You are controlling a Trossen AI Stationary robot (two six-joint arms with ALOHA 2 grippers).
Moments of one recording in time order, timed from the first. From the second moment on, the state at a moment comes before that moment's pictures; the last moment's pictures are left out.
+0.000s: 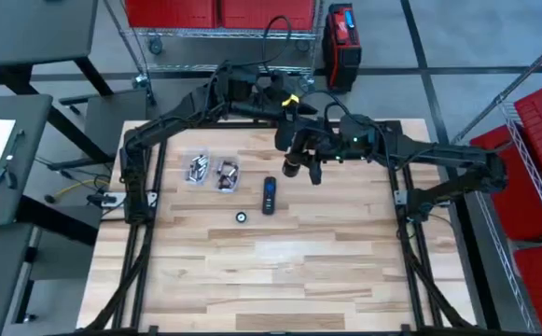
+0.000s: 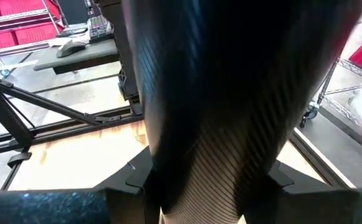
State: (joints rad) left arm 0.27 1.90 2.30 -0.51 0.25 -0.11; right arm -0.22 1.28 1.17 -0.13 -0.06 0.12
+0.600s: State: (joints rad) left arm 0.33 1.80 2.33 -0.81 0.23 -0.09; right arm -0.25 1.25 1.06 -0.18 -0.05 0.05
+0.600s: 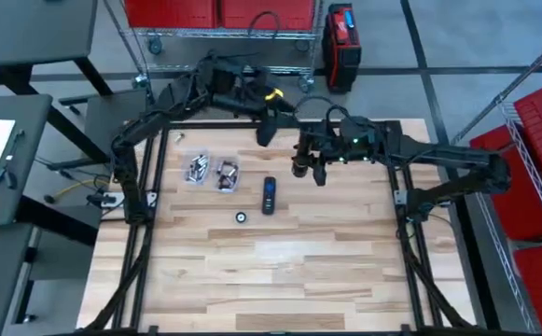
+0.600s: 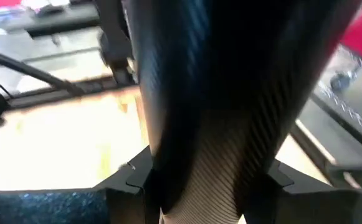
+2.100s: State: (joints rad) left arm 0.33 1.72 2.32 -1.27 0.03 -0.12; right arm -0.17 1.44 0.43 0.76 0.11 0.03
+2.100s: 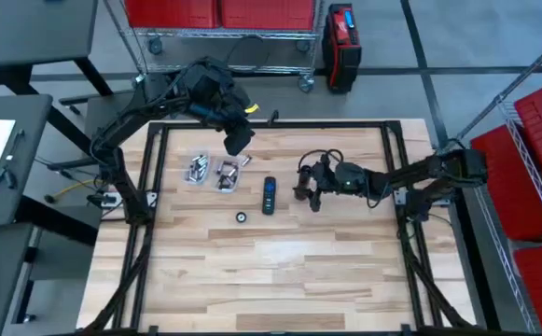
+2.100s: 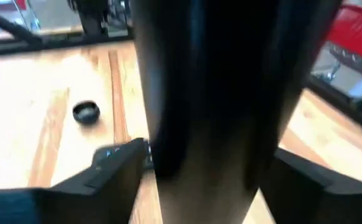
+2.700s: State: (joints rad) left arm 0.33 1.72 2.32 -1.26 -0.04 -0.13; right arm -0.17 0.93 0.46 0.76 0.13 -0.14
